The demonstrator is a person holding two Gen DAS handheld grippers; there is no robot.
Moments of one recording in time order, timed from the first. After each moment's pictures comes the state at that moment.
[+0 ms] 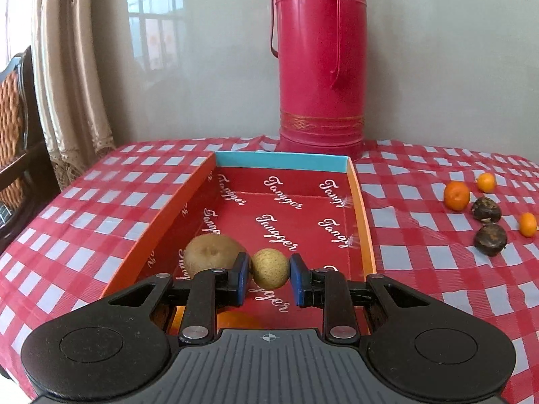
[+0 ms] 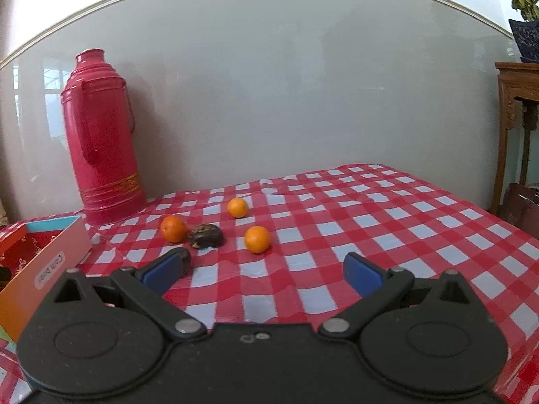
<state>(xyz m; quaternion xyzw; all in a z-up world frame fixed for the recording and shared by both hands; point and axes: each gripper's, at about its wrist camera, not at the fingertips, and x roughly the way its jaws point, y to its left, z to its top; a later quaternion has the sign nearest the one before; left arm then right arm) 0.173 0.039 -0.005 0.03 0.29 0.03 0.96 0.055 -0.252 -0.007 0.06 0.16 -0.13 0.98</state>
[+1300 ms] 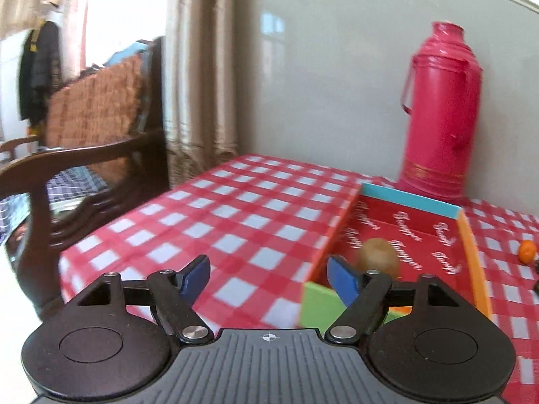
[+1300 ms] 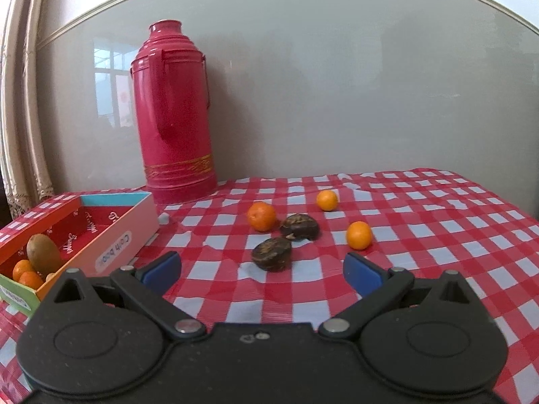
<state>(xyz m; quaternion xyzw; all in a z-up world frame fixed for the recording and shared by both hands) 0.085 0.140 0.006 -0.04 0.22 0.20 0.95 0.087 -0.187 -0.010 0.03 0.18 -0.03 0.98</state>
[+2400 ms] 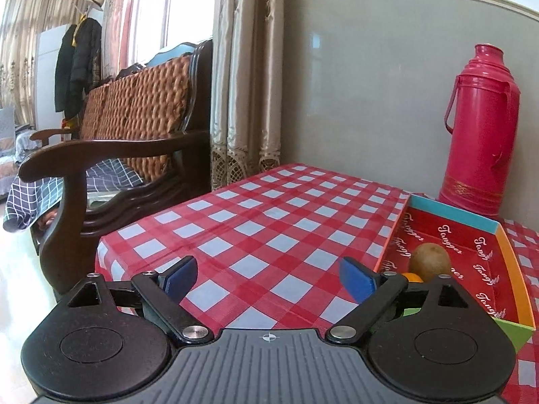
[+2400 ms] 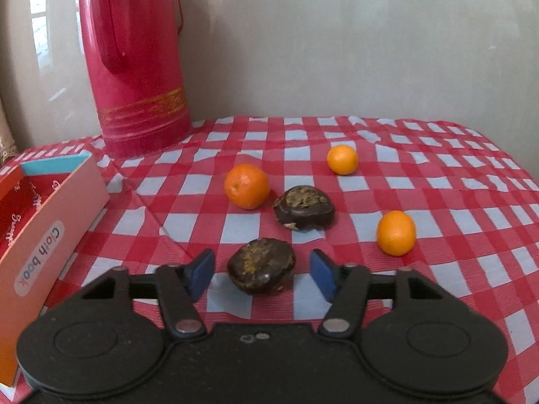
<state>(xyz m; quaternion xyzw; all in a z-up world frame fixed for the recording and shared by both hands) 0.068 0.167 -0.015 -0.06 0.19 0.25 0.95 0.205 -0.204 -0.032 0.03 0.32 -0.05 0.94</state>
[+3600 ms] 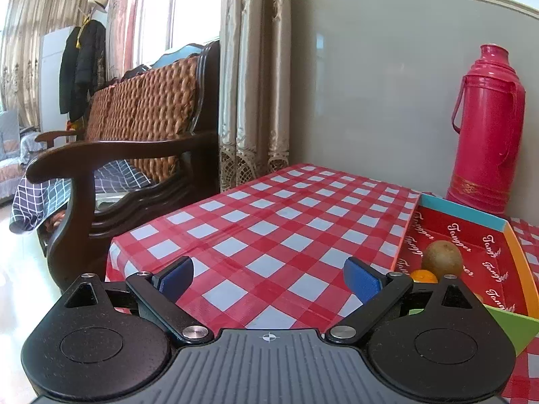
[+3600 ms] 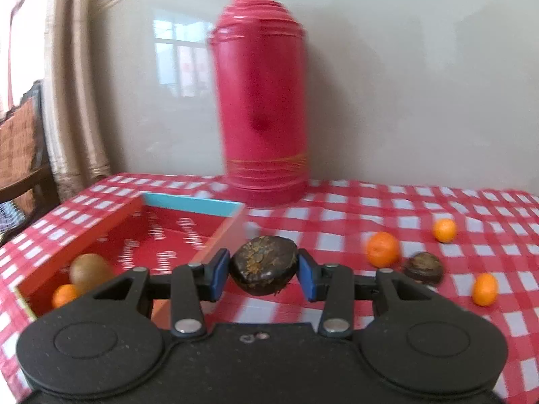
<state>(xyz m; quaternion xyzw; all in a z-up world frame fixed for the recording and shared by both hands) 0.059 0.179 -0.014 -0.06 0.19 0.26 0.95 0.169 -0.109 0.015 0.00 0.22 0.11 0.97</state>
